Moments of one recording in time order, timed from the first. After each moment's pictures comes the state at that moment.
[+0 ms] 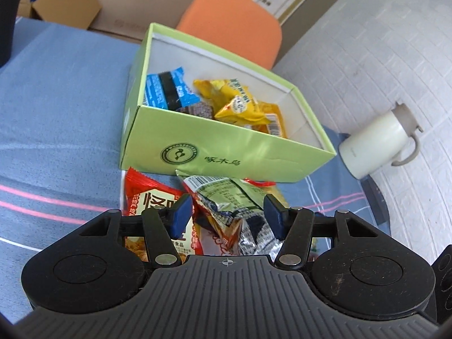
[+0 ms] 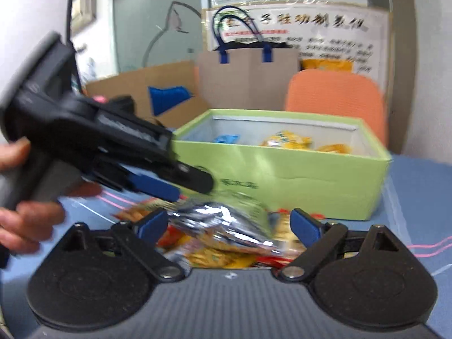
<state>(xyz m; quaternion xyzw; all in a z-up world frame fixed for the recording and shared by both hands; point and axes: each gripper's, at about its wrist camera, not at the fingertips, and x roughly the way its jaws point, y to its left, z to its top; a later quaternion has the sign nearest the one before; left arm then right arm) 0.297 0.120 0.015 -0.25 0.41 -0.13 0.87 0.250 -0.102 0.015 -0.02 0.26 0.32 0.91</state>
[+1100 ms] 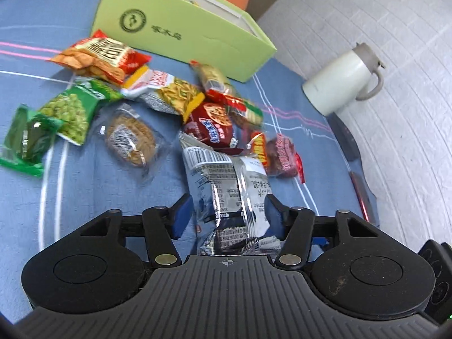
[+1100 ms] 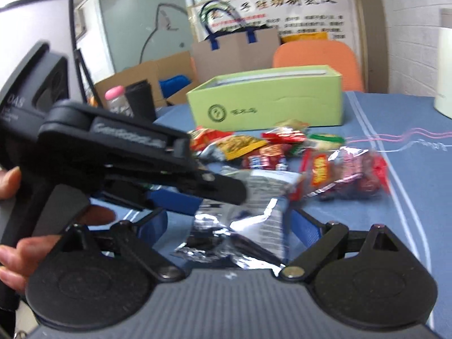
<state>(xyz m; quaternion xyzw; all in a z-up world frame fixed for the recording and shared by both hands) 0.156 0.038 -0.008 -0.25 0.43 -0.16 0.85 0.099 -0.182 -0.012 0.03 0.29 0.28 0.92</state>
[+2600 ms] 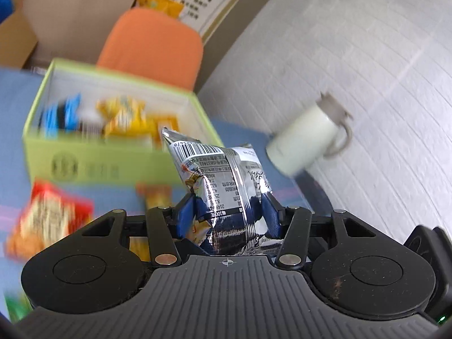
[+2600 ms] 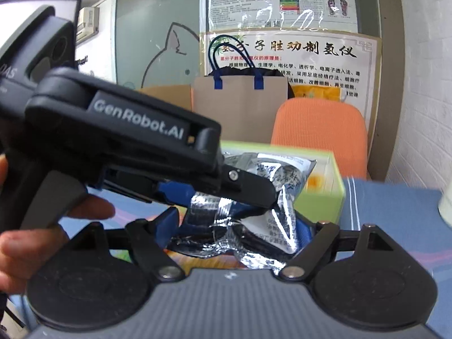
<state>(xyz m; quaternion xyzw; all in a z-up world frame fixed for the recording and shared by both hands) 0.286 0.036 0.092 -0.23 0.34 -0.22 0.88 0.249 -0.143 0.078 -0.05 0.21 0.30 0.93</state>
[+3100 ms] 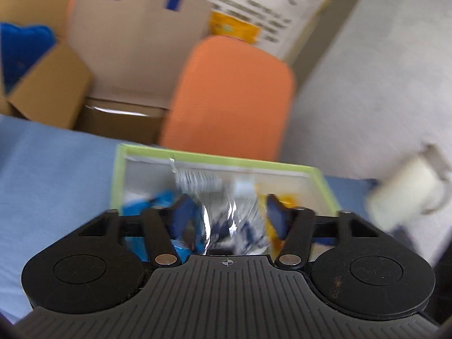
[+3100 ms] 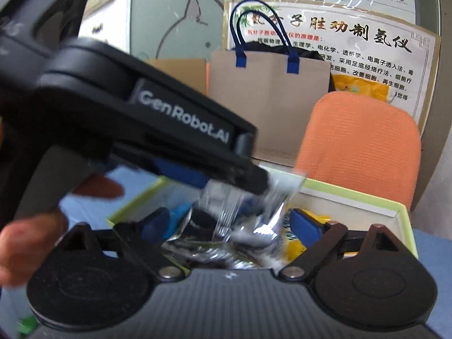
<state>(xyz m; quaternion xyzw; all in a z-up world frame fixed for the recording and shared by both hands) 0.419 0.117 0.067 -0.18 0.35 -0.05 0.92 0.383 -0.044 0.050 -0.13 0.24 0.32 0.91</state>
